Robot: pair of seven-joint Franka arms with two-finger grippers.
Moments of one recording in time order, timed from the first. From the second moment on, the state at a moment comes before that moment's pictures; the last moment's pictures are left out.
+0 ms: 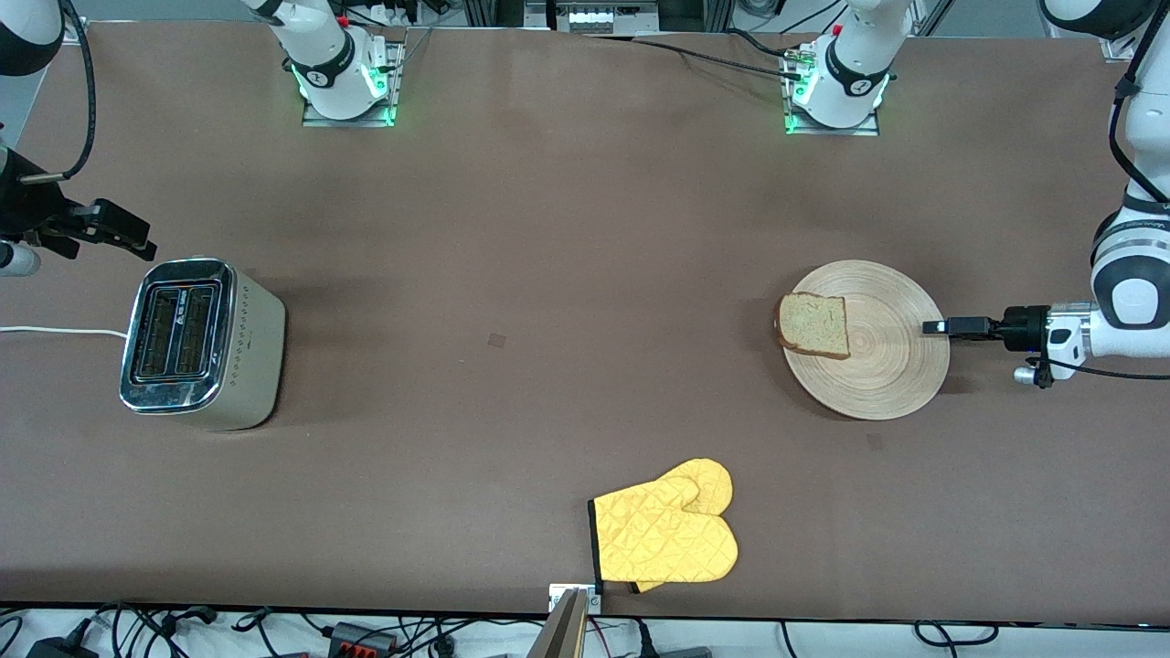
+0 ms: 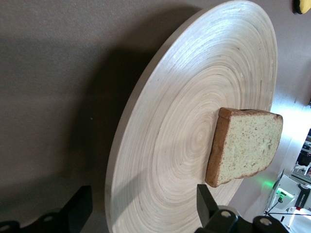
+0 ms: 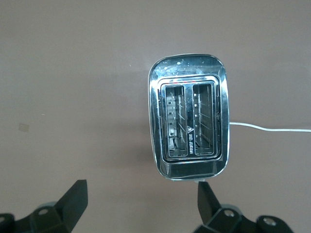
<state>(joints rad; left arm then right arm) 0.53 0.73 -0.10 -1.70 -0.54 1.80 0.68 -0.07 0.02 0.03 -1.67 -0.01 1.71 -0.03</state>
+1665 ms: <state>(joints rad) 0.48 0.79 -0.19 -1.69 -0.76 1.67 0.73 -0.07 0.02 0.03 -1.67 -0.01 1.68 -0.03</state>
